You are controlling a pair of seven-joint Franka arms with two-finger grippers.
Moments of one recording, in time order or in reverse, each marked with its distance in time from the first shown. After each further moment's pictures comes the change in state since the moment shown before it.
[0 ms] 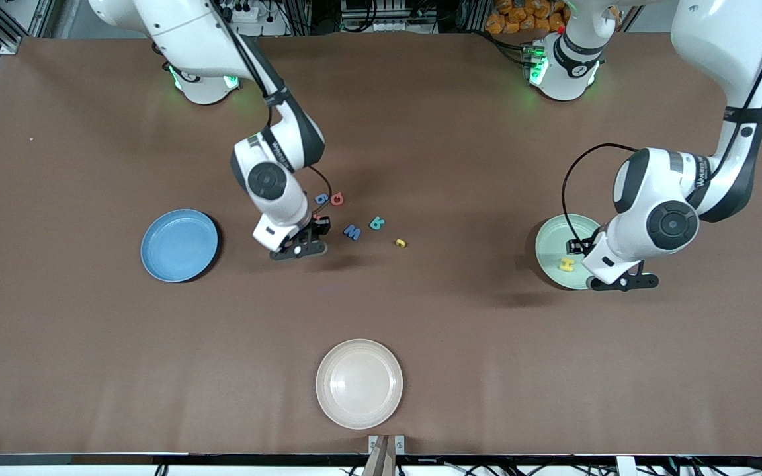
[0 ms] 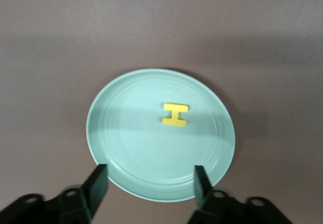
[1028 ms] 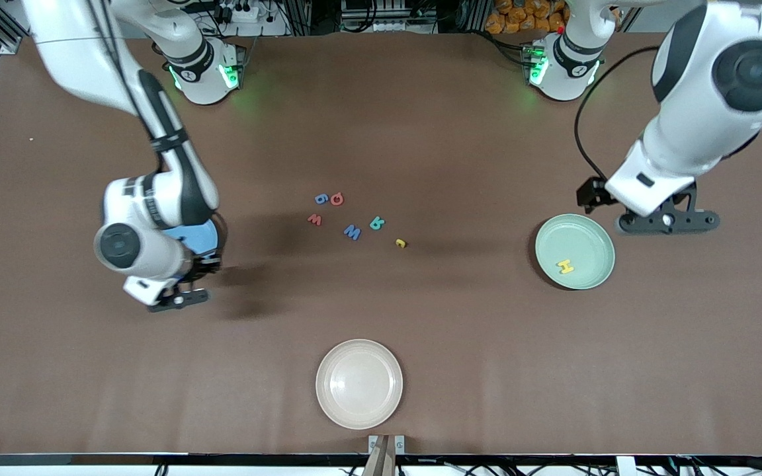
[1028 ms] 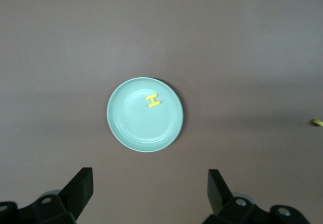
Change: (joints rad) left arm -0.090 -0.284 -0.042 0.219 -0.063 -0.337 0.012; right arm -0.409 -0.005 -0.028 0.091 -0.118 -0.164 -0.458
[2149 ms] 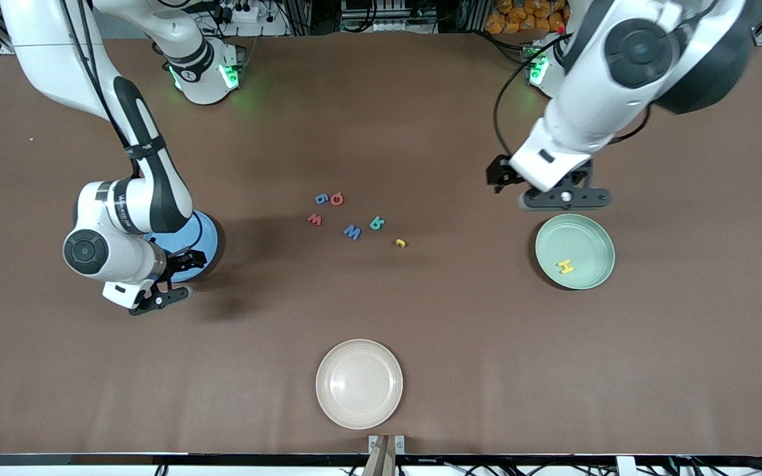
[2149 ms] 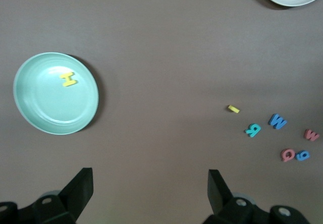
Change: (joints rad) left arm -0.209 0.071 -0.001 -0.002 -0.131 0.086 -0.276; right arm -0.027 -0.002 0.016 -0.032 0.022 0.038 -0.092
